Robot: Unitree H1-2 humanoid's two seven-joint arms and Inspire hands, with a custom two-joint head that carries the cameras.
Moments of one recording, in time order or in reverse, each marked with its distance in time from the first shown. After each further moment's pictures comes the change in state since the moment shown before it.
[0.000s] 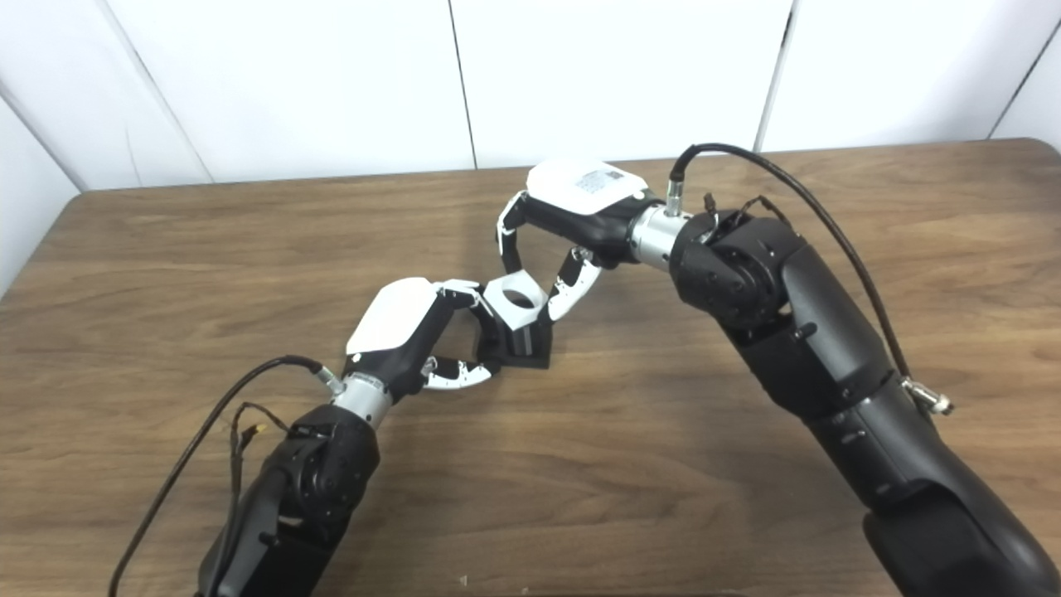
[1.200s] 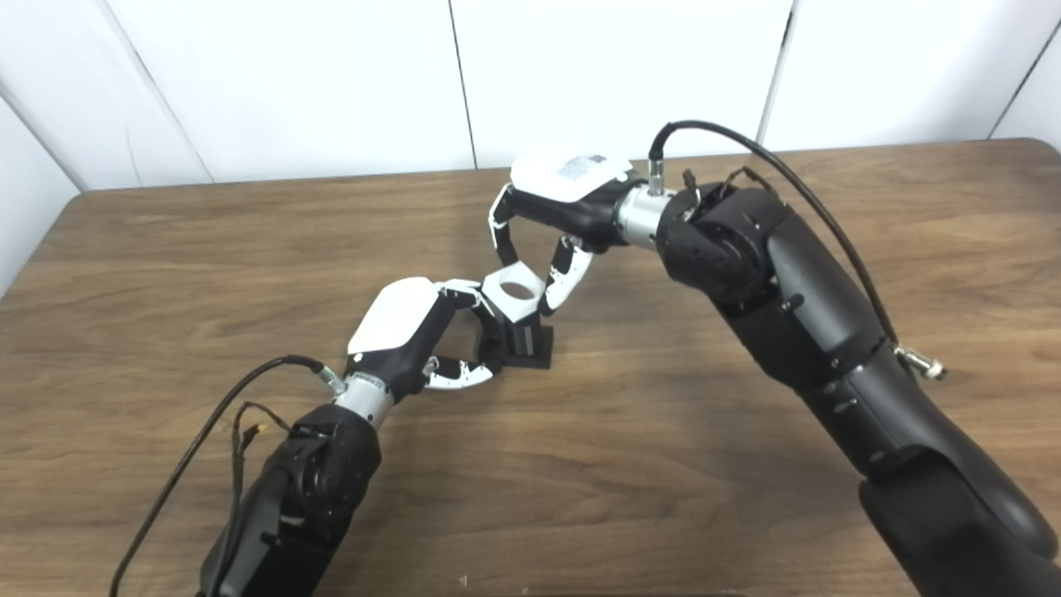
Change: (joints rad) left arm -0.001 -0.007 -0.006 0.000 0.002 0.001 -0.002; right arm -0.090 -0.001 0.038 0.032 -0.029 -0.023 0.051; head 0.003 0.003
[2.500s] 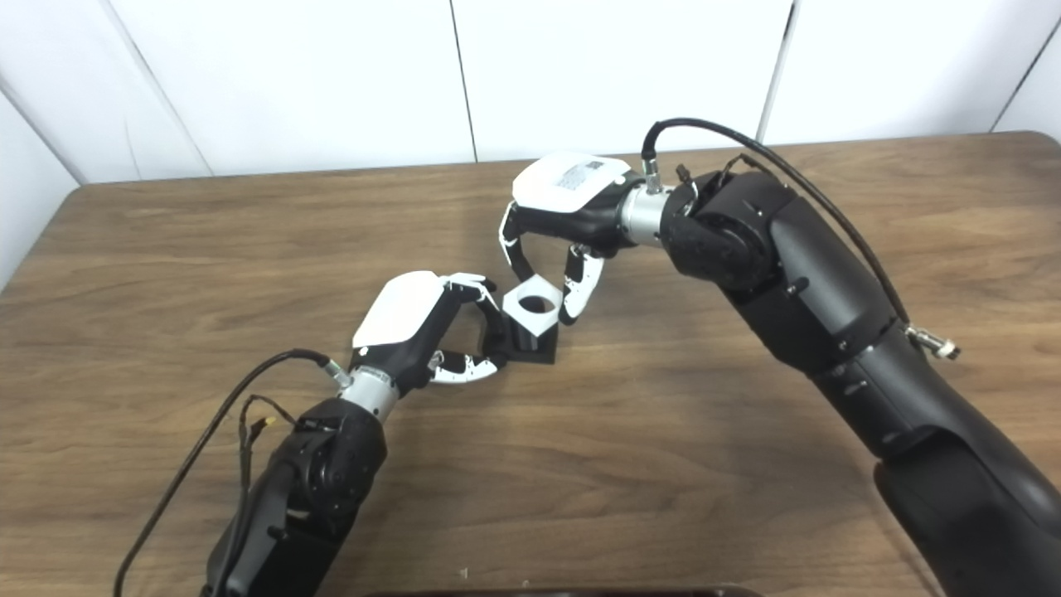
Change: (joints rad) left arm 0.000 -0.008 0.000 -0.001 0.019 0.004 -0.005; right arm -0.013 -0.034 0.041 0.023 -0.005 -0.074 0.078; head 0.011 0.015
